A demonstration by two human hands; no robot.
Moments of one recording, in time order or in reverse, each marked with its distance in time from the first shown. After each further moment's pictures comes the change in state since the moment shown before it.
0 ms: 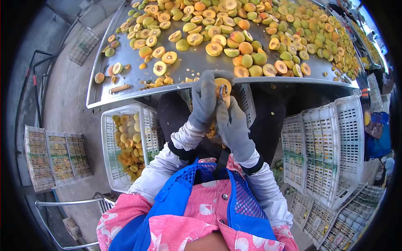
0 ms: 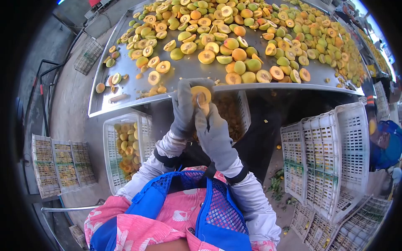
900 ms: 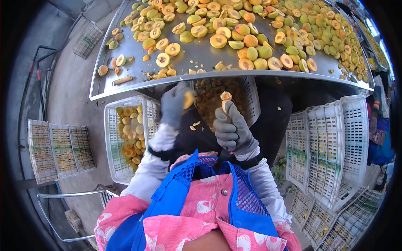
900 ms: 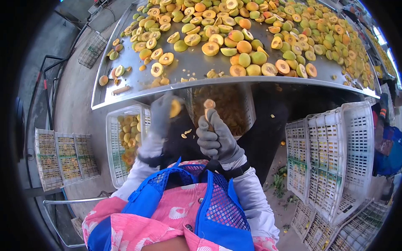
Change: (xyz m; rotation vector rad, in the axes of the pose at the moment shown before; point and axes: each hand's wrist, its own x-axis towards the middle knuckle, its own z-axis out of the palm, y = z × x) left_hand -0.057 -0.040 -0.087 0.051 0.143 -0.872; right_hand -0.013 0.053 -0.022 1.619 -0.821 0.772
